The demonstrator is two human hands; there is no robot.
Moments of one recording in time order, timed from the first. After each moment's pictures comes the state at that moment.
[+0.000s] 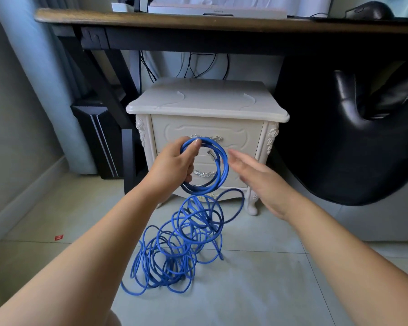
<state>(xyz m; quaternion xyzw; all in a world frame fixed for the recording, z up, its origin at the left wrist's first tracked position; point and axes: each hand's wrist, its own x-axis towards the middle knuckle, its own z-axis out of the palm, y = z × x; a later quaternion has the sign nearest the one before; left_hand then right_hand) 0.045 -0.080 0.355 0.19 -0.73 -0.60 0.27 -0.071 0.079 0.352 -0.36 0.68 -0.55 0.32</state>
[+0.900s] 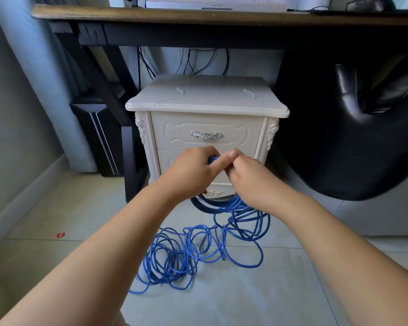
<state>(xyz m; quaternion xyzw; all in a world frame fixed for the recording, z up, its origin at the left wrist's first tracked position) 0.041 -0.046 0.369 0.21 -0.91 -0.32 0.17 -0.050 0.068 0.368 -0.49 0.82 -0.29 0.09</state>
